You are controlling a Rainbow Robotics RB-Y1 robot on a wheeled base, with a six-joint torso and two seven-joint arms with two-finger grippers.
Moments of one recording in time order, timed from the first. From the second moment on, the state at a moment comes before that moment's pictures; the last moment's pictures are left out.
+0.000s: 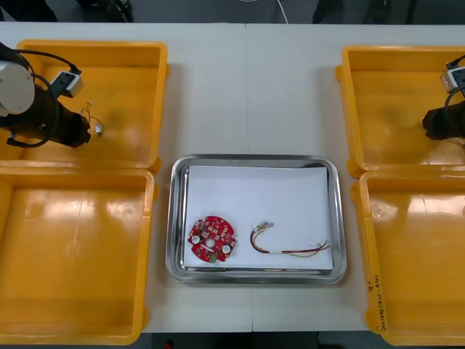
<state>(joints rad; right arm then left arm) -0.75 -0.70 -0.15 -0.77 -0.89 0.93 2.29 -0.65 0.73 -0.11 -1.37 0.67 1.37 -1.71</state>
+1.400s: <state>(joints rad) -0.88 -0.63 -0.15 -0.80 -0.73 1.02 2.23 -0.65 0.72 -0.18 -1.31 0.65 1.25 -1.71</state>
